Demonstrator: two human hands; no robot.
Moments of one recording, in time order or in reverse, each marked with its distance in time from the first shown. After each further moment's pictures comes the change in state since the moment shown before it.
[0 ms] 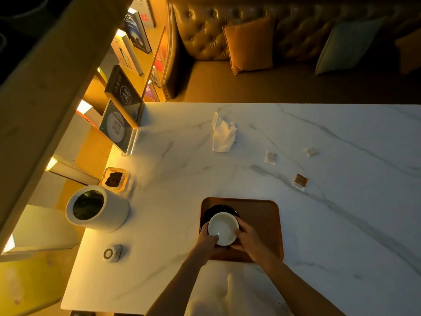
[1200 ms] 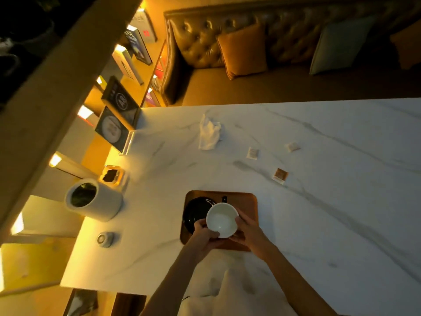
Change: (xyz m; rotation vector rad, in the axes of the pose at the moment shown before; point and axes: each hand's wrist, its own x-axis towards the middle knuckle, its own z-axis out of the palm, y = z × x) left_hand -0.066 -0.017 0.082 -0.219 -0.057 0.040; right_hand -0.074 -0.009 -0.103 0.110 -0.213 -0.147
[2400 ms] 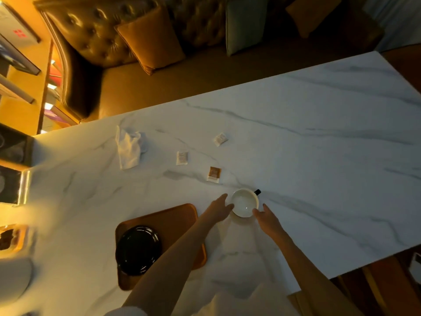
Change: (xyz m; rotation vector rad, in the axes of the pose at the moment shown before) left_hand 0.118 -0.012 0.254 1.516 -0.352 0.212; right_hand 0.001 -0.011 -0.246 -0.453 0.622 0.181
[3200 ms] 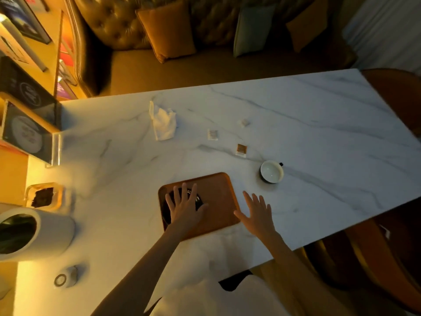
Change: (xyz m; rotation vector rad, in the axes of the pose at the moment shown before) left_hand -0.169 -0.251 -0.056 0.325 0.406 0.072; right_hand -0.167 -0.023 0.193 -0.723 0.272 -0.340
